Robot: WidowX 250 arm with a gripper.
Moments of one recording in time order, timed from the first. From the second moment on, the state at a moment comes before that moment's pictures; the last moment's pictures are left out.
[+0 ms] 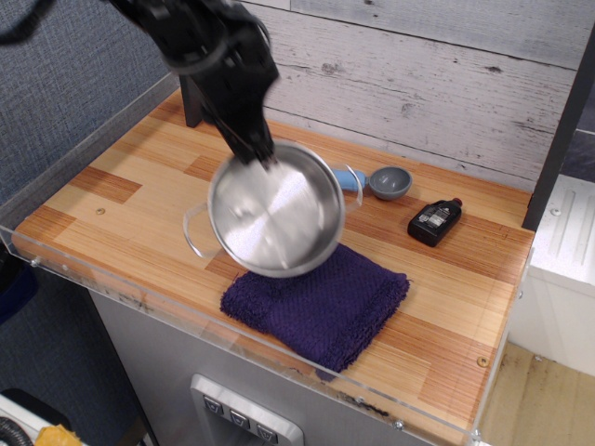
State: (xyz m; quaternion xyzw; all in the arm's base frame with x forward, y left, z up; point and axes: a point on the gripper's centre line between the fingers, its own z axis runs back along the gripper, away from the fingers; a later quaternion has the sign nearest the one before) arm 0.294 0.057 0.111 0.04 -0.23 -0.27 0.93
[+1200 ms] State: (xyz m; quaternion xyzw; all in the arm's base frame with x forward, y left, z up) arm 0.359 0.163 0.065 0.05 -0.20 -0.16 0.96
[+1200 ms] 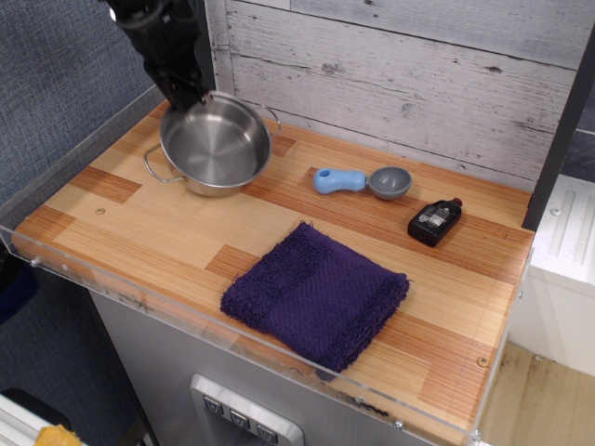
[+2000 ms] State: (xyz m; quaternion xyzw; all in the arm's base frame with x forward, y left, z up) arm 0.355 0.139 0.047 0.05 -0.17 -0.17 0.97
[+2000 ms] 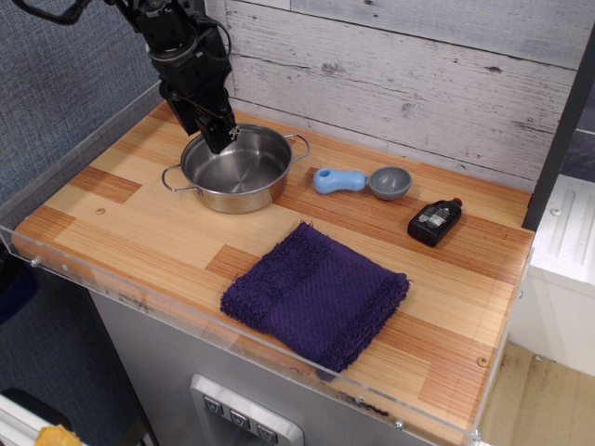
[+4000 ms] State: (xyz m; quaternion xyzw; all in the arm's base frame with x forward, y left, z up) arm 0.334 0.121 0.158 0.07 -0.25 -0.18 0.95
